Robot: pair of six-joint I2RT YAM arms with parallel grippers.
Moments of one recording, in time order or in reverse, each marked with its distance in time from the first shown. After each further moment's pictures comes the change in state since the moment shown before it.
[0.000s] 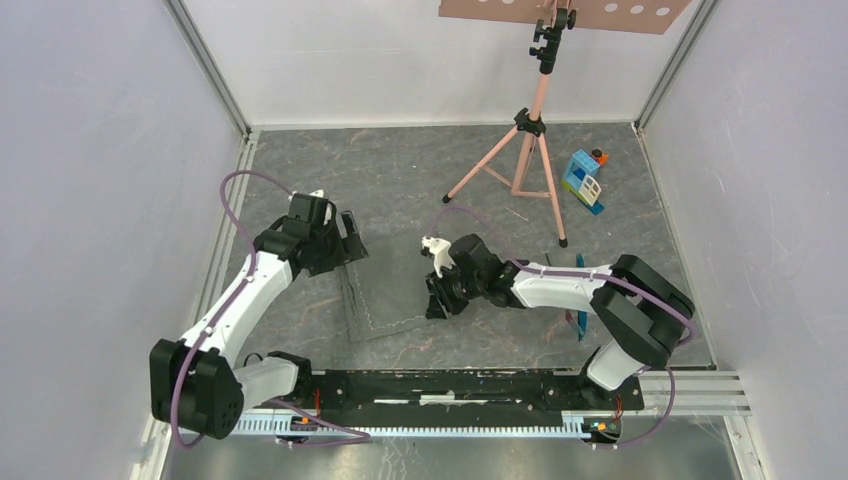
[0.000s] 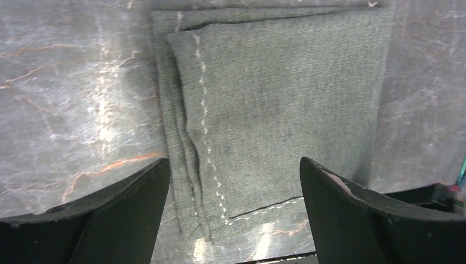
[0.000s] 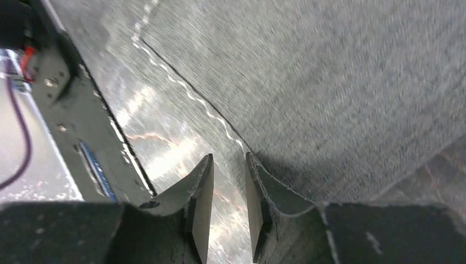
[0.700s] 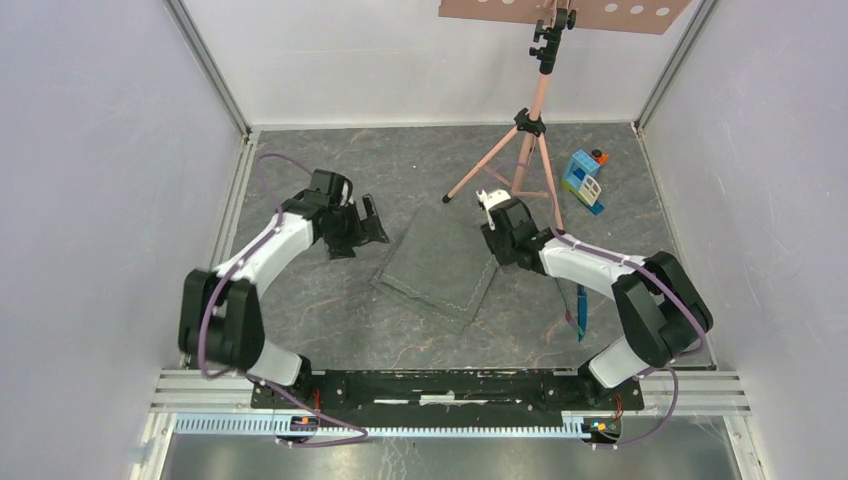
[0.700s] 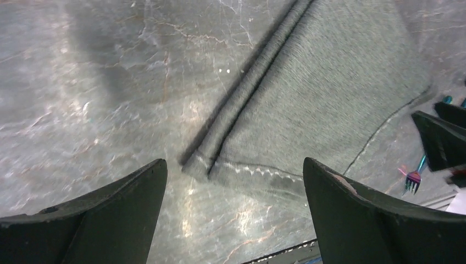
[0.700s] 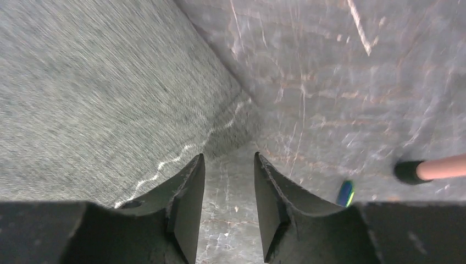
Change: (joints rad) left arm 0.002 0.271 0.166 0.051 0.178 -0.002; right arm -0.296 -0.046 0.021 -0.222 0.642 -0.238
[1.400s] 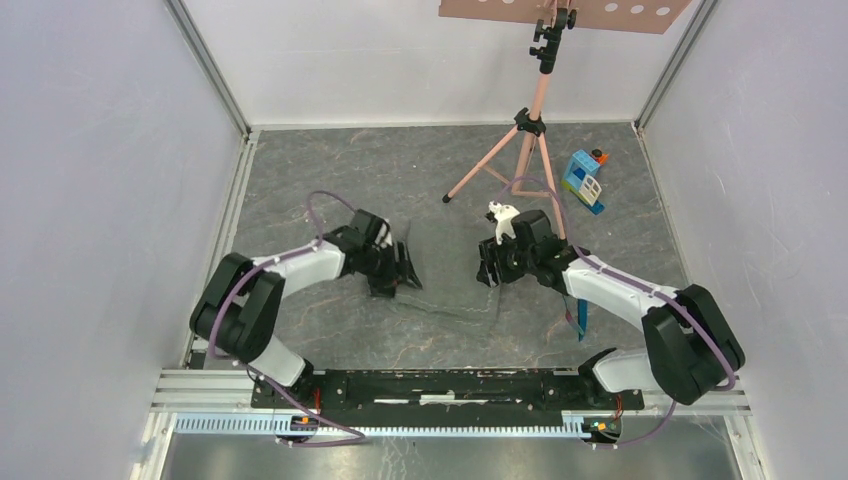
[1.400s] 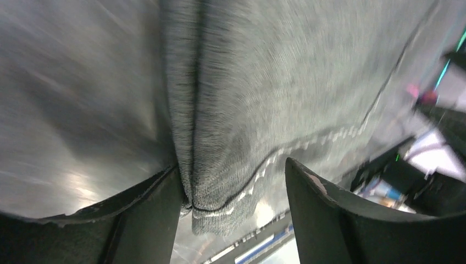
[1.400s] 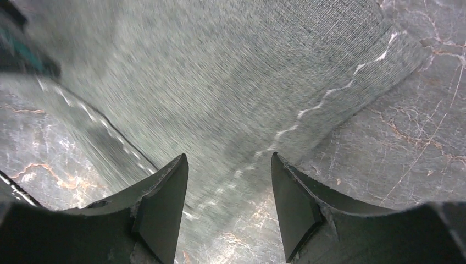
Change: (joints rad) left arm -0.171 0.183 -0.197 0.280 0.208 -0.109; right arm -0.055 -0.192 -0.137 0.032 -0.453 0.092
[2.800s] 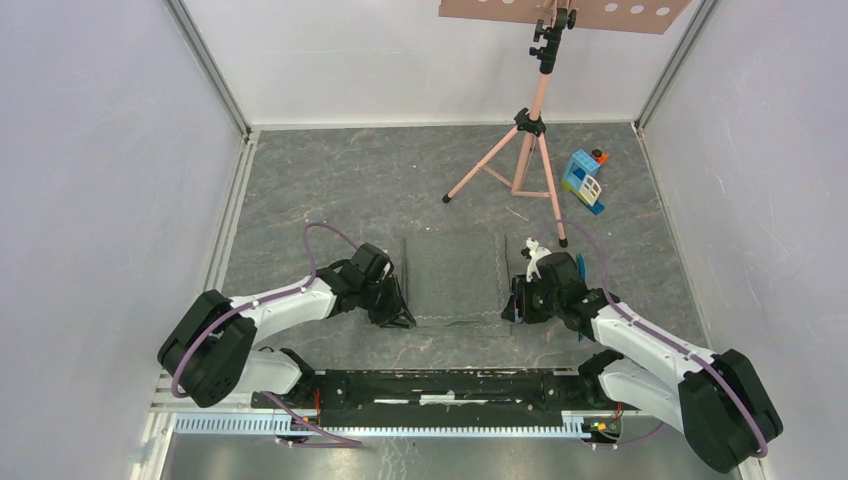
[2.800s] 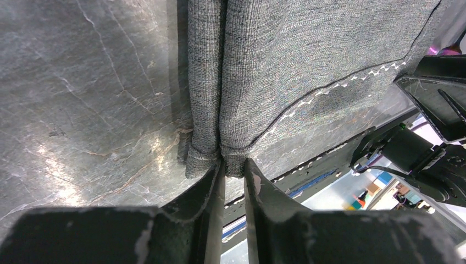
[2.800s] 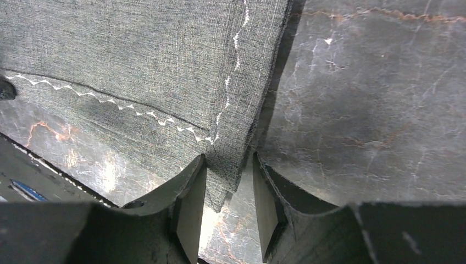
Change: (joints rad) left arm -0.247 -0.279 -0.270 0.052 -0.058 -0.276; right arm -0.028 -0.356 -0.319 -0.117 0.011 0.281
